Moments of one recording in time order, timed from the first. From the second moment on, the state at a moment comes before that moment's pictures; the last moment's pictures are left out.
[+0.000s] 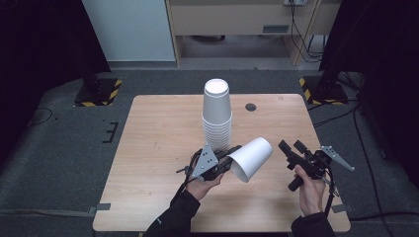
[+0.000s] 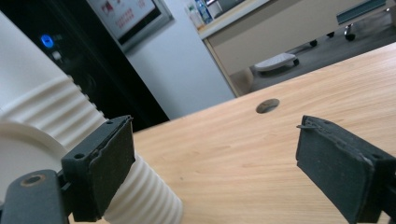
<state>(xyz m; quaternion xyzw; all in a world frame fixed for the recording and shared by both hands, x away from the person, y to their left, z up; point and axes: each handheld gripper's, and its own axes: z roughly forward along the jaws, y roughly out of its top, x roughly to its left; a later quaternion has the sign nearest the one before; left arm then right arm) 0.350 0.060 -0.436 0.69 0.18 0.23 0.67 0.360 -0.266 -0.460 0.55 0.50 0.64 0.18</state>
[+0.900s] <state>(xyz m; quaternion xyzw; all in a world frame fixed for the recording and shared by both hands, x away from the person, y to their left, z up) 0.335 0.117 -0.442 0.70 0.21 0.22 0.65 0.354 -0.280 -0.483 0.52 0.64 0.49 0.28</state>
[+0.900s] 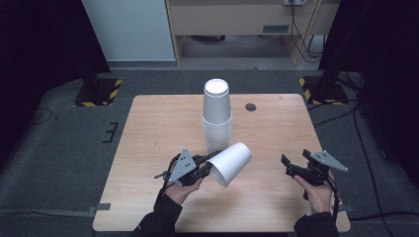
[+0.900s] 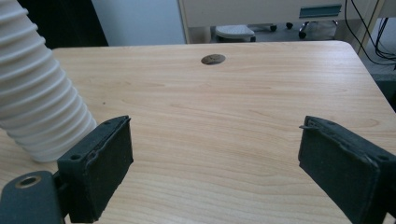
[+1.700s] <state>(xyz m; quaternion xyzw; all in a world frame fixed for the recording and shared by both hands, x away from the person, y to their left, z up) 0.312 0.185 -0.448 0.73 0.25 0.23 0.59 0.355 -0.282 -0.492 0.51 0.67 0.46 0.28</state>
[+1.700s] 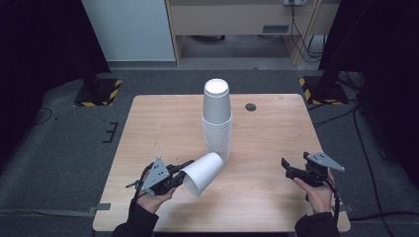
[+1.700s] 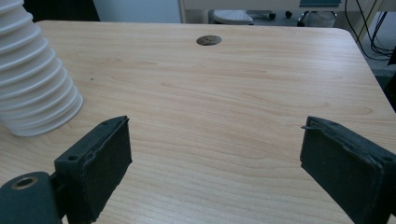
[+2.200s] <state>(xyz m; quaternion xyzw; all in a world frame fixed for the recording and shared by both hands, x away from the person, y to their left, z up) 0.317 0.225 -0.449 0.73 0.30 0.26 0.56 0.356 -0.285 -0.500 0.52 0.68 0.44 0.28</state>
